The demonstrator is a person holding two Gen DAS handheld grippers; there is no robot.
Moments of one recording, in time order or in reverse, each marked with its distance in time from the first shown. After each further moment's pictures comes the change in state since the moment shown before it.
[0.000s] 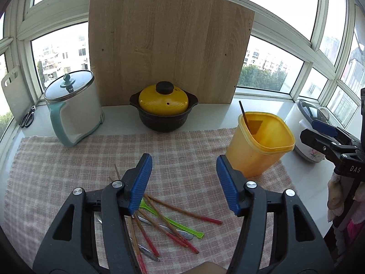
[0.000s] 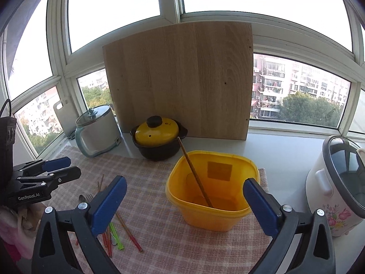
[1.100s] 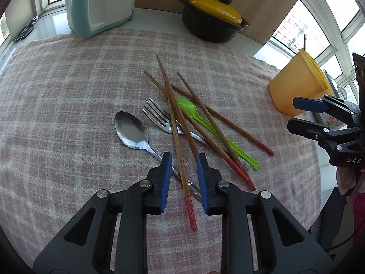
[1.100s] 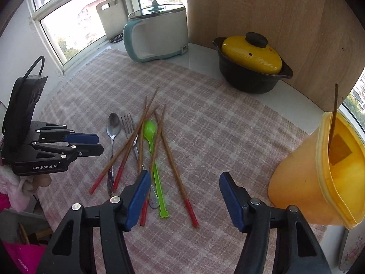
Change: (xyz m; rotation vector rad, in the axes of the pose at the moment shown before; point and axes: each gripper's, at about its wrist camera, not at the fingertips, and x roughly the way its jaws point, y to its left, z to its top) left arm 0.061 0.107 -0.108 -0.184 0.398 -0.056; right arm 0.126 0.126 -0.053 -0.331 0.500 0.237
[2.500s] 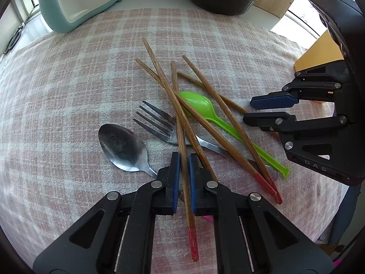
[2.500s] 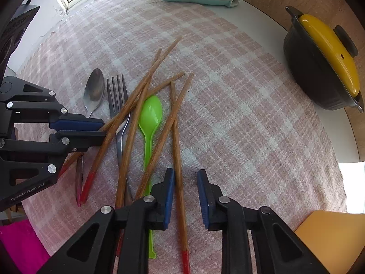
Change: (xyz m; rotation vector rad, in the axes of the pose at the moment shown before) left arm 0.070 -0.011 0.031 0.067 0.136 0.112; right arm 0.129 0.048 0.055 -0.262 0.292 0.011
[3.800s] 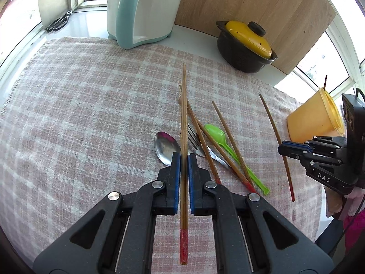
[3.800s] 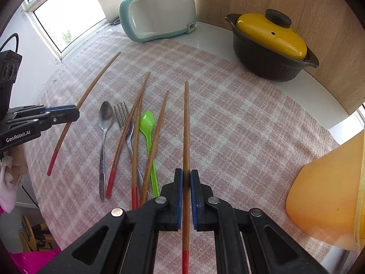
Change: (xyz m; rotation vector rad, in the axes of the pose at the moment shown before) left arm -0.091 0.051 -0.036 -0.233 -0.235 -0.034; right arm -0.070 -0.038 -0.074 0.246 -0.207 0.054
